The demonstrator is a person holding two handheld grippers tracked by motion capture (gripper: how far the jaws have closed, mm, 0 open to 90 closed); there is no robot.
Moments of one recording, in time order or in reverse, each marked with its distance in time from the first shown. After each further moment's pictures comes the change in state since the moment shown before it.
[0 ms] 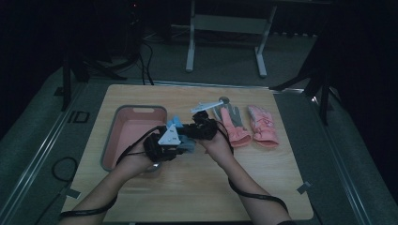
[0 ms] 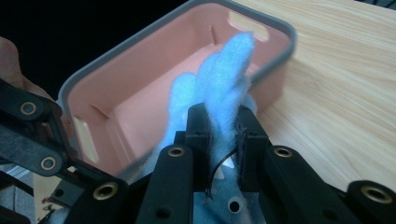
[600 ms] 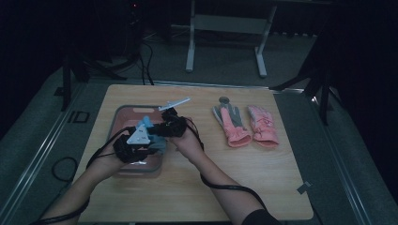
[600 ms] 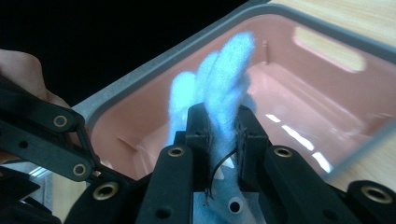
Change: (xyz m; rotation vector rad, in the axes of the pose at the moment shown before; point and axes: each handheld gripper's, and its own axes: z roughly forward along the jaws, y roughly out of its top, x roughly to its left) left arm 0.027 -0.070 -0.039 0.075 0.057 -0.090; right arm 0.035 0.034 0.081 0.025 0.114 -0.006
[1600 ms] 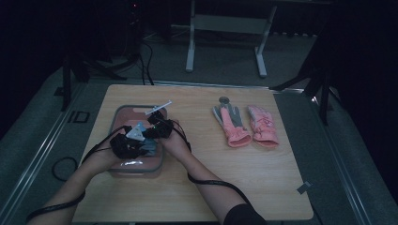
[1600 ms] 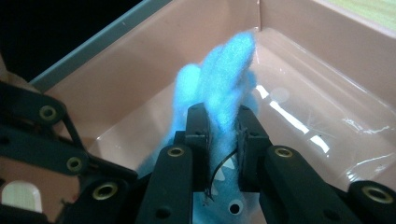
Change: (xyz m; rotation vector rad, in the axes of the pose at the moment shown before) left arm 0.036 -0.029 0.039 0.168 -0.061 -0.061; right arm -0.018 -0.004 0.066 0.139 -0.080 0.017
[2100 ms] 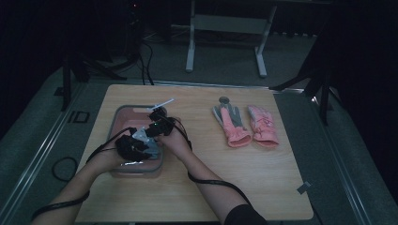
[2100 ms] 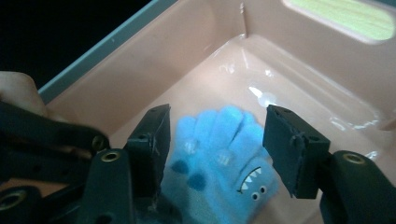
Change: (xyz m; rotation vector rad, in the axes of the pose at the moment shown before) left arm -0.002 0.001 0.013 0.029 -0.017 -0.003; right arm -0.004 0.004 -0.009 -0.026 -0.013 0.049
